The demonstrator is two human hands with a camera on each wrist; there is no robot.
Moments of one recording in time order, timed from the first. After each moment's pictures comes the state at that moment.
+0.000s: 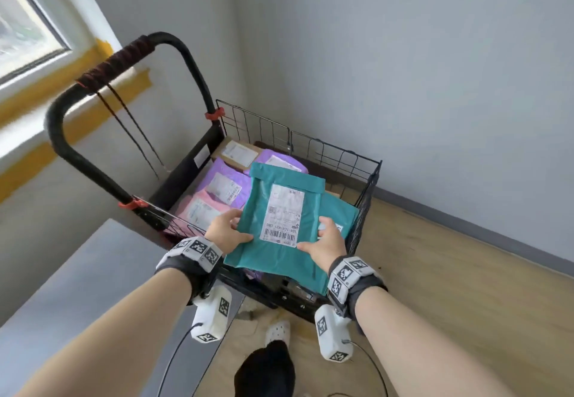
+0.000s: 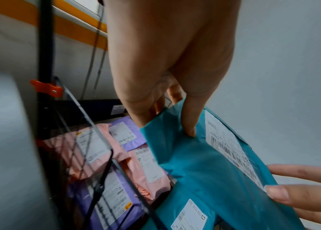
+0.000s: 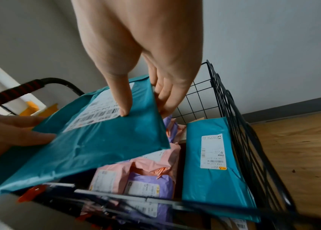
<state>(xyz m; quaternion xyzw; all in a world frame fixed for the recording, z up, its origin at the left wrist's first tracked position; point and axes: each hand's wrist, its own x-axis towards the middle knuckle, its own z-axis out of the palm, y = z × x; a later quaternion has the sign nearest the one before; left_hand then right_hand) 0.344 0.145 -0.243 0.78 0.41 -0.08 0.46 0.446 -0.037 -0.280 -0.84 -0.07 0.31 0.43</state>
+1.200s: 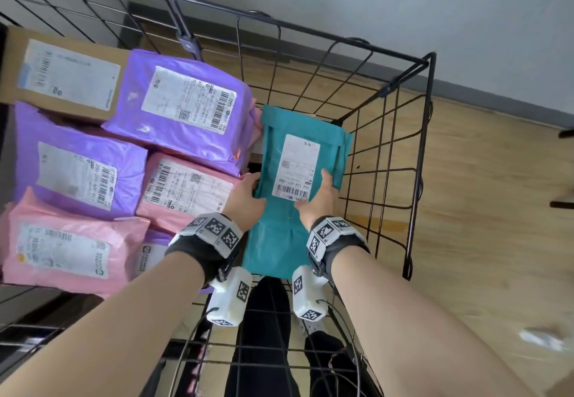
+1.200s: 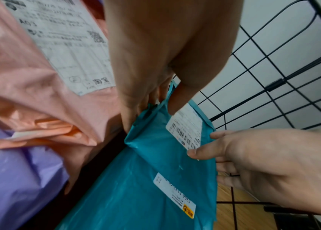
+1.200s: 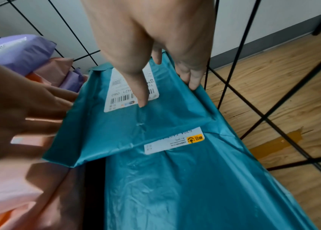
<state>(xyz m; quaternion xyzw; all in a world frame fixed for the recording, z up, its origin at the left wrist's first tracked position) 0.560 0.156 -0.526 0.72 0.32 -0.27 0.55 0.595 0.017 -0.545 -0.88 0.22 0.32 0.29</state>
